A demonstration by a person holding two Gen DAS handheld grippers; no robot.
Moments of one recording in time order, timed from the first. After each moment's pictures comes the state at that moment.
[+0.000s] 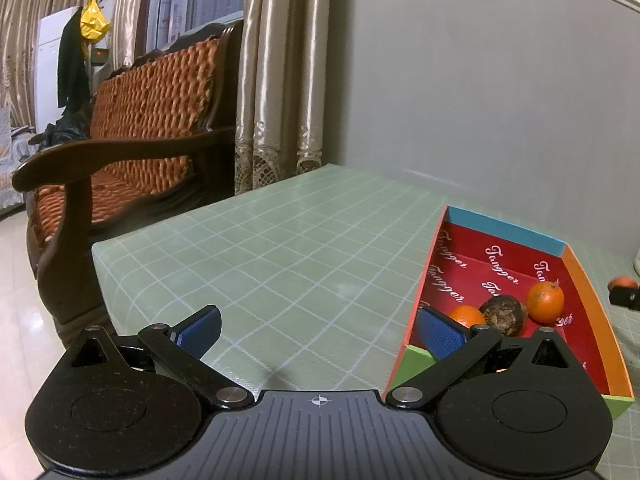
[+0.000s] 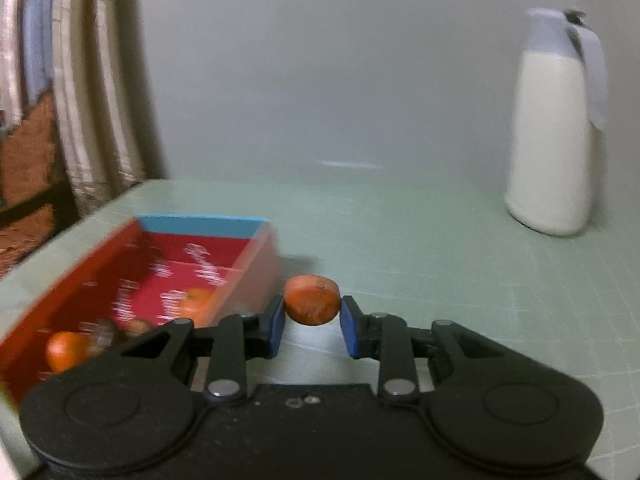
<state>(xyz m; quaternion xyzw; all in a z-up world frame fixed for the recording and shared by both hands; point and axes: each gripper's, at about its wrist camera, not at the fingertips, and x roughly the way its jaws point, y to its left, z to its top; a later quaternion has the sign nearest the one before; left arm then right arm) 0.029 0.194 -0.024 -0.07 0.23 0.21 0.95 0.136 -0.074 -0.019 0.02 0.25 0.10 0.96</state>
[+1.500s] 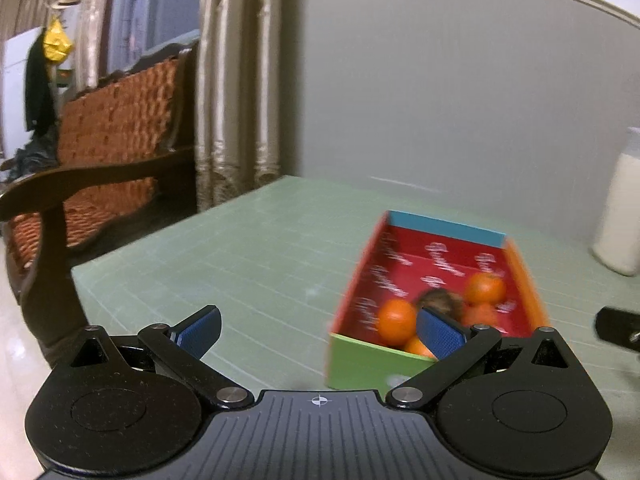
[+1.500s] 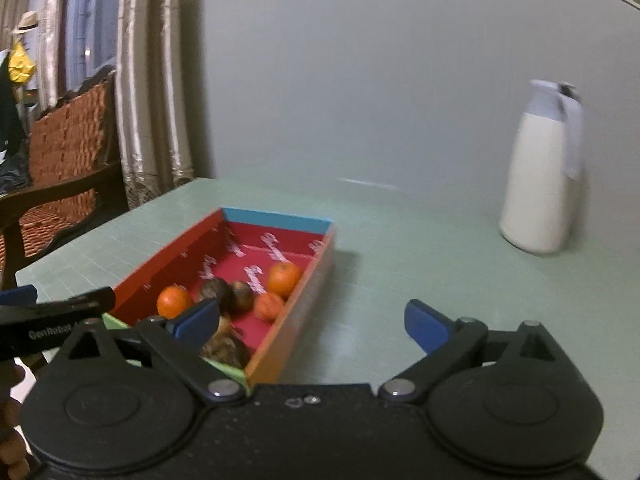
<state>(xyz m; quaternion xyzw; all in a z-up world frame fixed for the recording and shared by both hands) 0.005 0.157 0.003 -0.04 0.23 0.14 0.96 0.028 -0.054 0.021 -0.02 0.23 0.11 0.97</state>
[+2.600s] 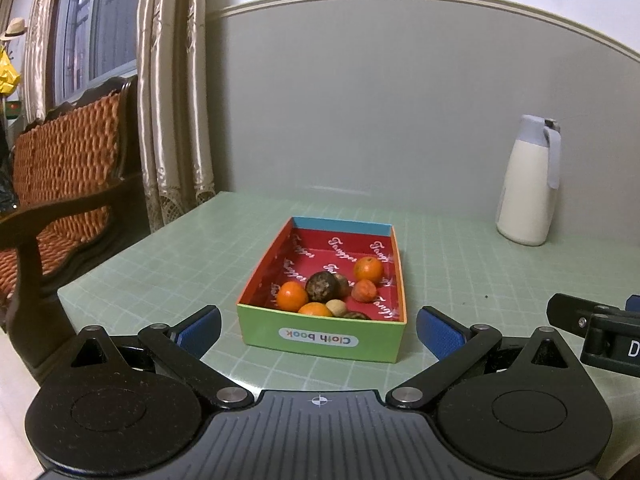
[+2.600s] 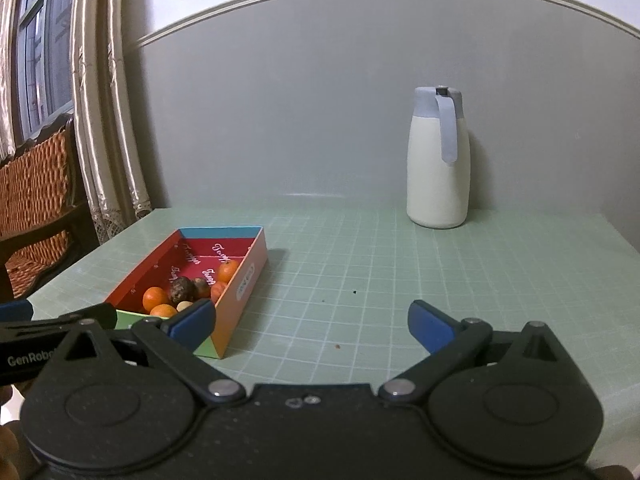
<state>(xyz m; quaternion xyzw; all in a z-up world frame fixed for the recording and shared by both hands) -0.076 0.090 0.052 0.00 0.22 0.07 0.97 -0.070 -0.107 0.048 0.04 0.21 0.03 0.98</state>
